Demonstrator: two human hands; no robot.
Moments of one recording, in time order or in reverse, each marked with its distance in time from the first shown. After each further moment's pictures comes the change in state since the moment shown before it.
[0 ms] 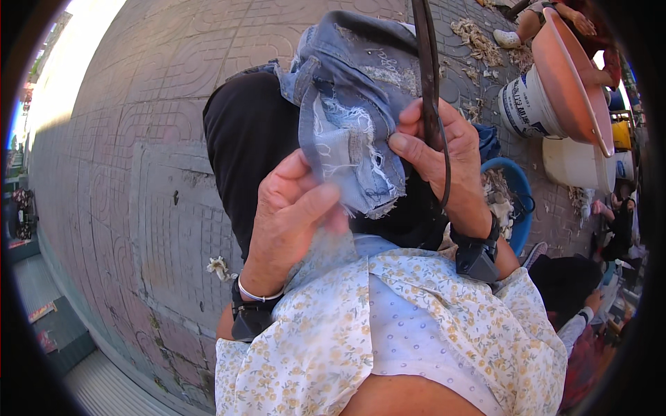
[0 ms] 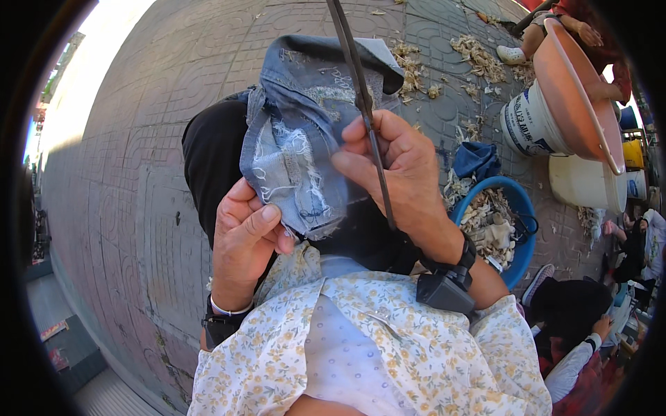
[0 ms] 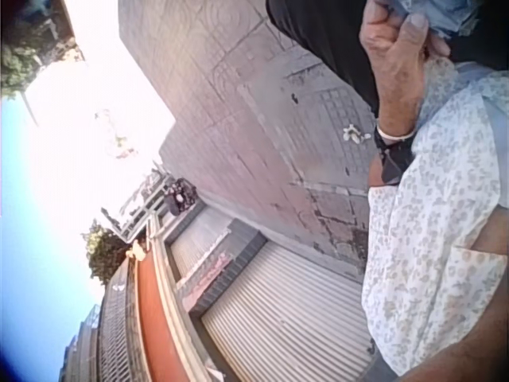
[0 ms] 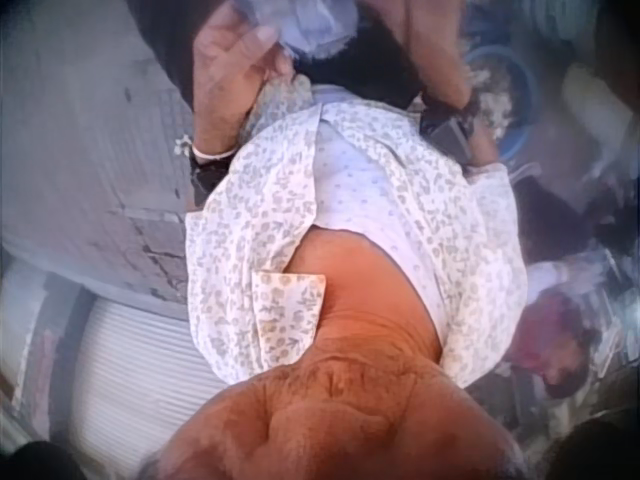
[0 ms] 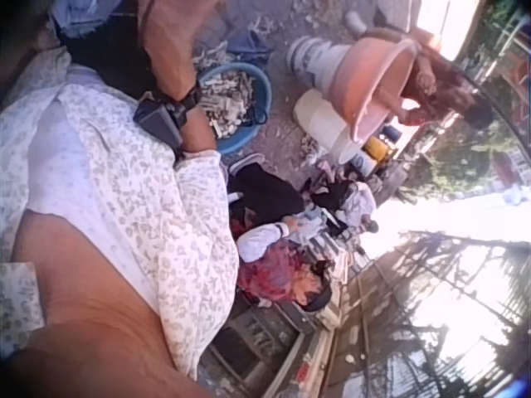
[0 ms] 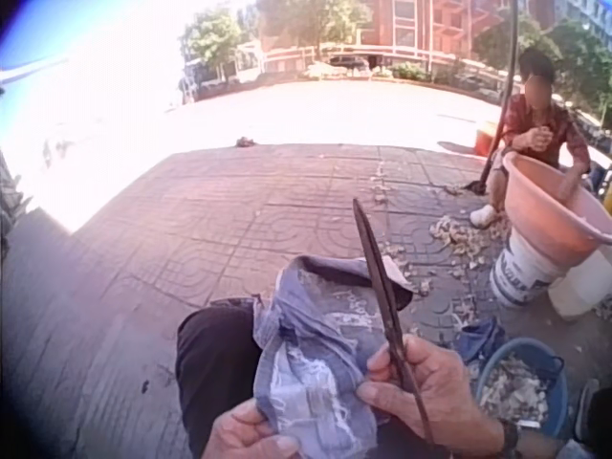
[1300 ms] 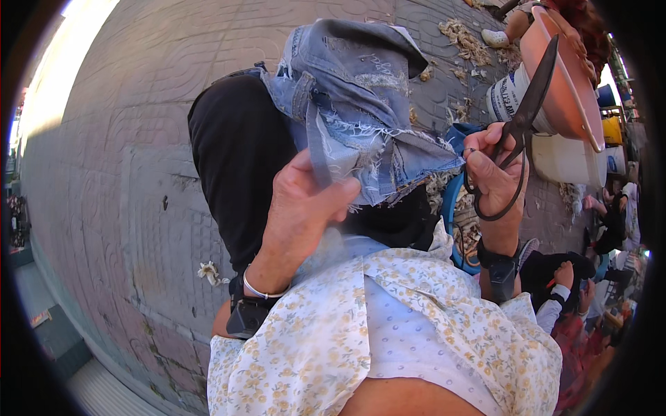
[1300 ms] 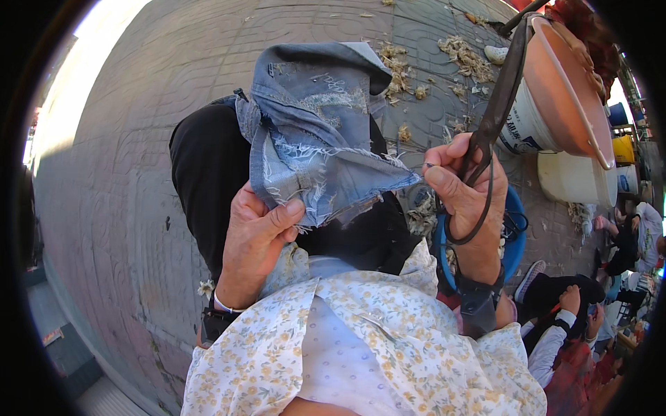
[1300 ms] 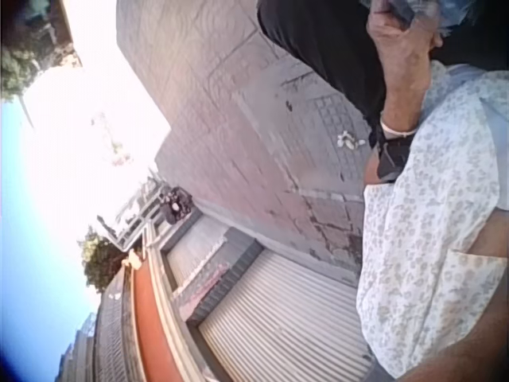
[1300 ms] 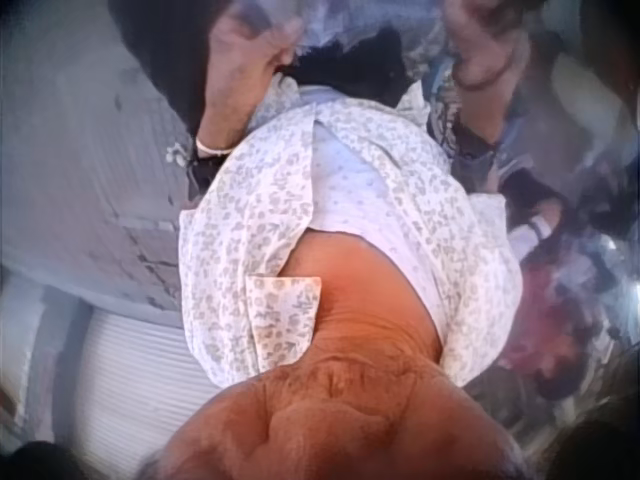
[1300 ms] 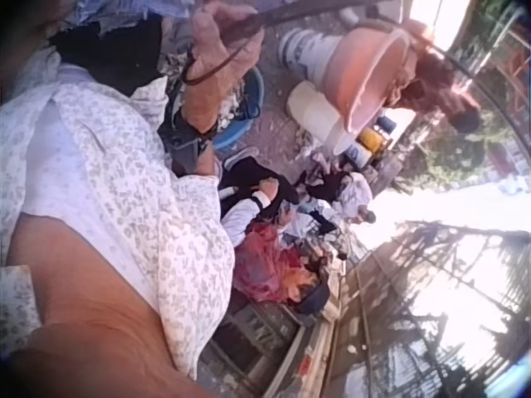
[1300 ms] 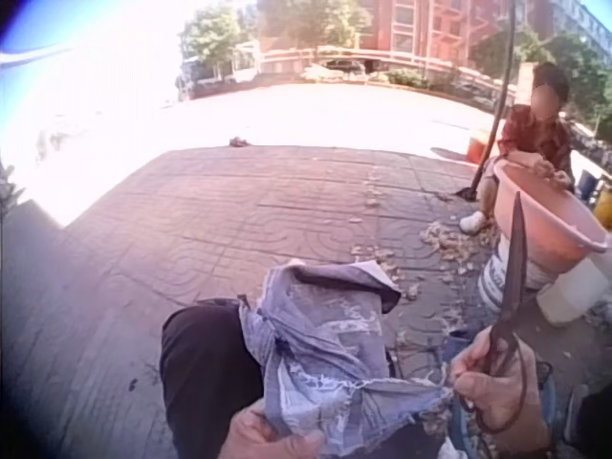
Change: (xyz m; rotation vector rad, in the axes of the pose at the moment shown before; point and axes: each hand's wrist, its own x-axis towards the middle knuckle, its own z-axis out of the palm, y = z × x) left_hand 0.018 -0.022 0.013 -0.022 0.099 -0.004; right_hand -0.034 -0.014 -0.065 0.022 0.237 -0.174
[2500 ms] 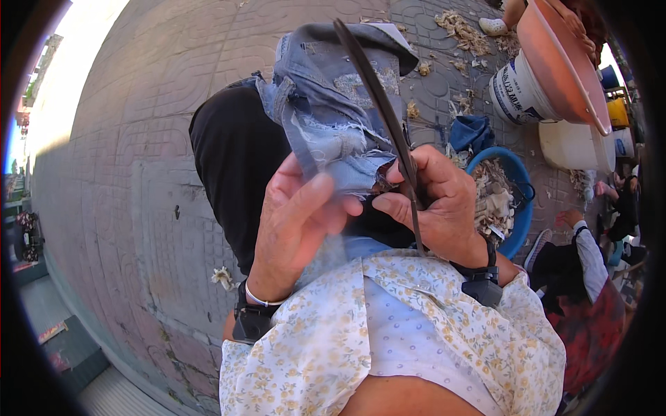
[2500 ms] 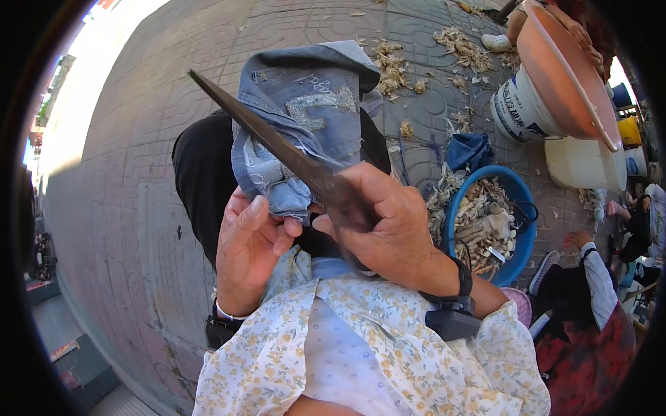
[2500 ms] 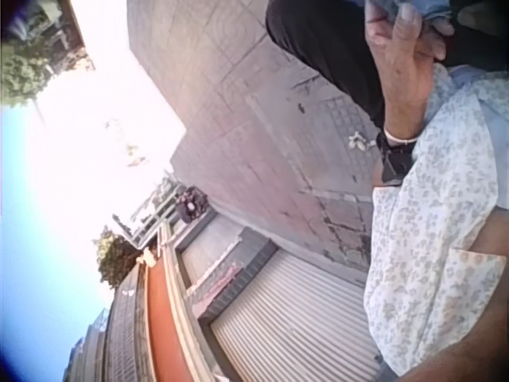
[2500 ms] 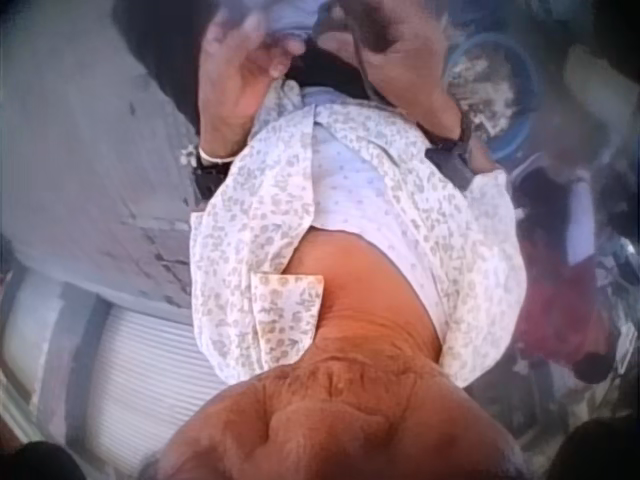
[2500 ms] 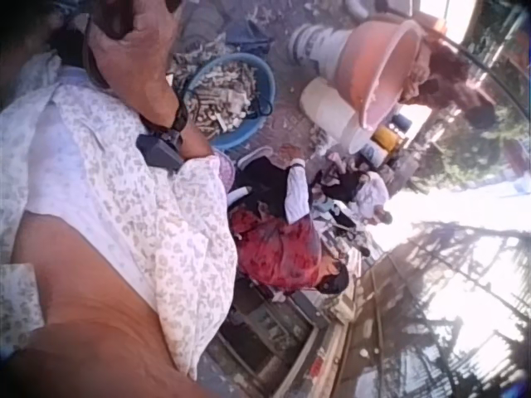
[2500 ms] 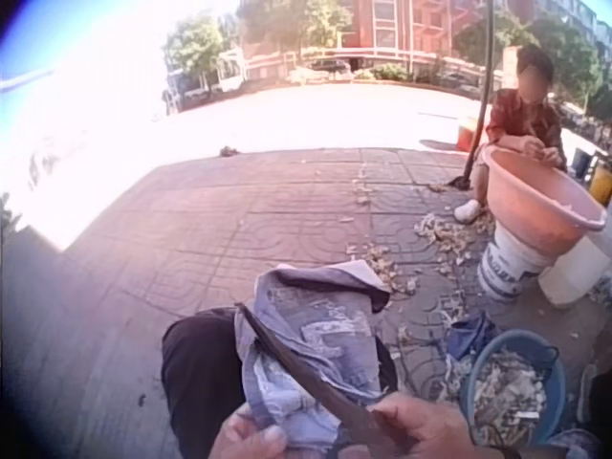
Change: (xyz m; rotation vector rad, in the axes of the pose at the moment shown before) left_hand -0.003 0.018 0.007 -0.158 -0.087 -0.053; right_hand -0.020 0.006 0.055 -0.395 -0.296 -0.021
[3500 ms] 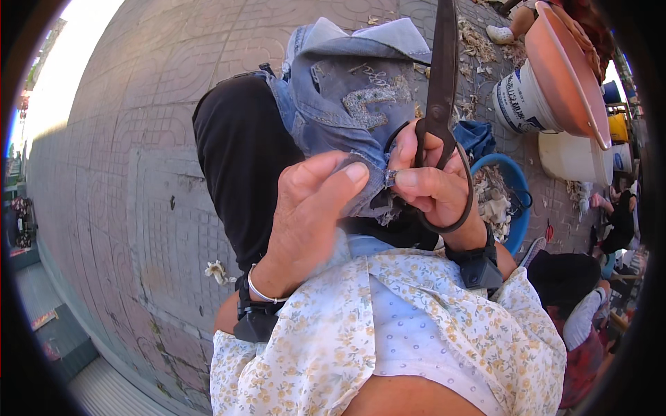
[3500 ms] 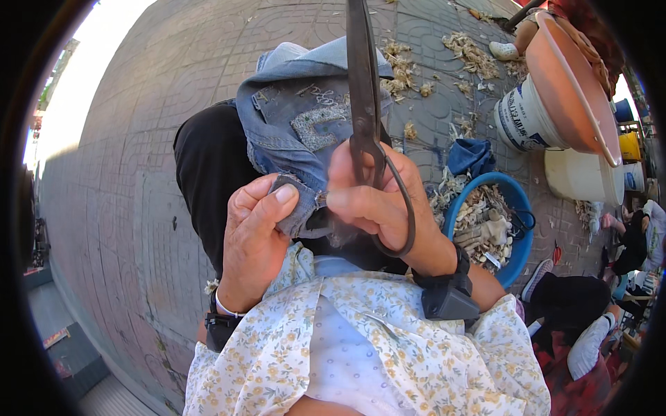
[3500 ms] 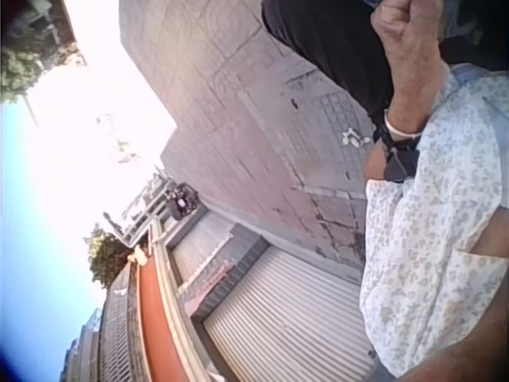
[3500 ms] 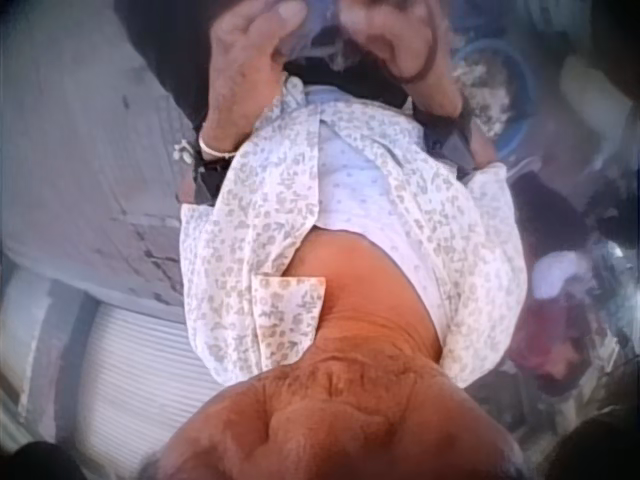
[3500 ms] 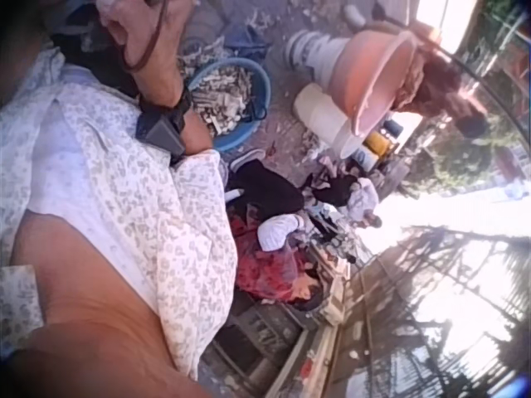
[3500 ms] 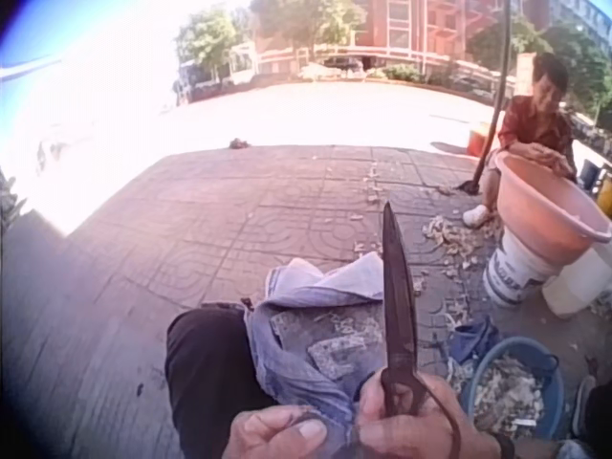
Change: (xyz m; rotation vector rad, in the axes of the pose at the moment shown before) left_hand 0.004 0.000 0.016 0.197 0.045 0.034; right_hand 0.025 0.005 -0.001 0.805 -0.184 0.258
